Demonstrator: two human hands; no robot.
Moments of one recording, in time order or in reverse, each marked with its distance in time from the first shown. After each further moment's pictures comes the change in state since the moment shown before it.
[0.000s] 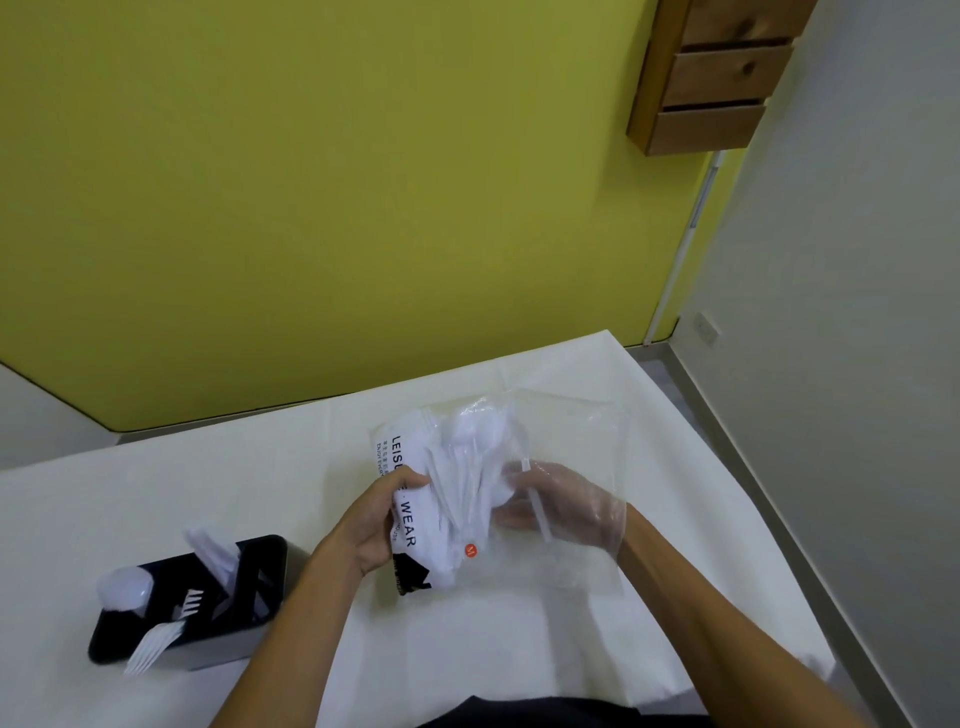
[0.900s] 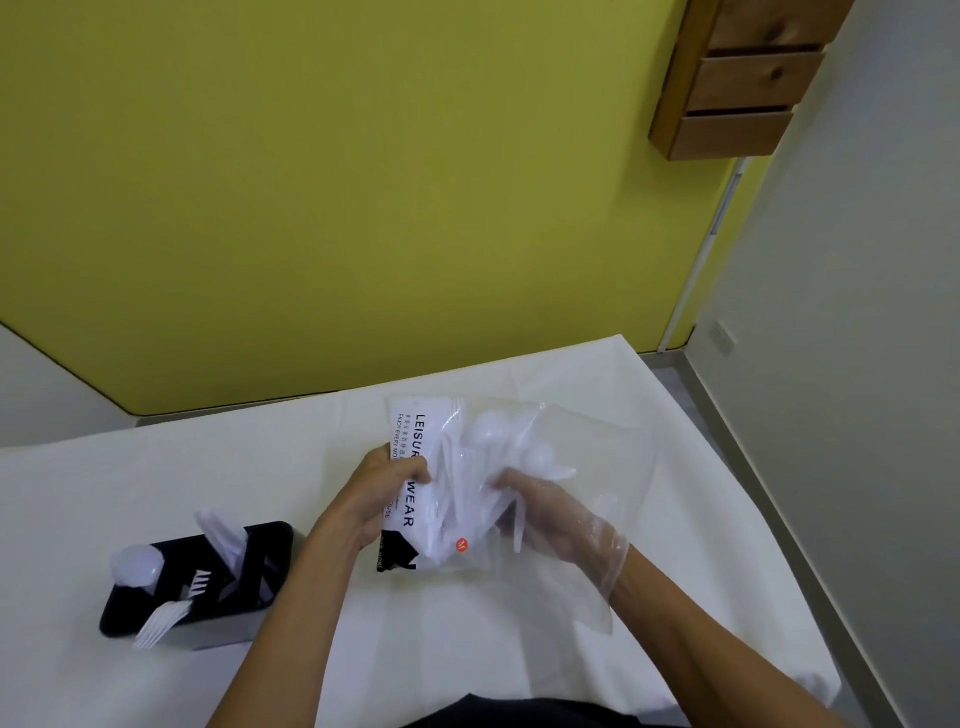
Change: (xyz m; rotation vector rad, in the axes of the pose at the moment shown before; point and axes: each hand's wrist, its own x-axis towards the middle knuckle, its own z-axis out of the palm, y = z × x) left_hand -0.012 0.025 0.012 0.372 0.153 0.191; right_hand 0.015 0.014 0.027 0.108 0.070 0.033
